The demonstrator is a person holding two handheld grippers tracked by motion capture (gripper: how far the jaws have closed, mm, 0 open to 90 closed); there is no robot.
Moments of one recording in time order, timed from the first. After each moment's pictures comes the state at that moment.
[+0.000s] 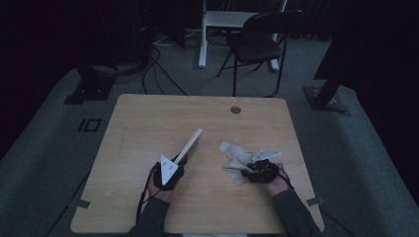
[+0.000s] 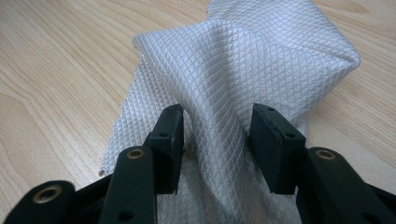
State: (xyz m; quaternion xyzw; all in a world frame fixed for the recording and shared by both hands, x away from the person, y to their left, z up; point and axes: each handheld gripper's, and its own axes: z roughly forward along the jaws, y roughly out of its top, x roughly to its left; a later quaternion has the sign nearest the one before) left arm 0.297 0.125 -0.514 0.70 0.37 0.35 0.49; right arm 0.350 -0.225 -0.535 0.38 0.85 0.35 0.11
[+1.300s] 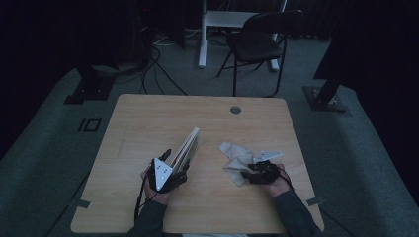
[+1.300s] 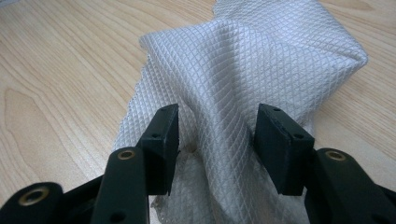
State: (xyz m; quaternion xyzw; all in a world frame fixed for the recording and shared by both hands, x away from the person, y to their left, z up) left arm 0.284 0.134 -0.506 0.67 0.37 0.38 0.52; right arm 0.347 -0.228 -0.536 0.37 0.85 0.36 0.10
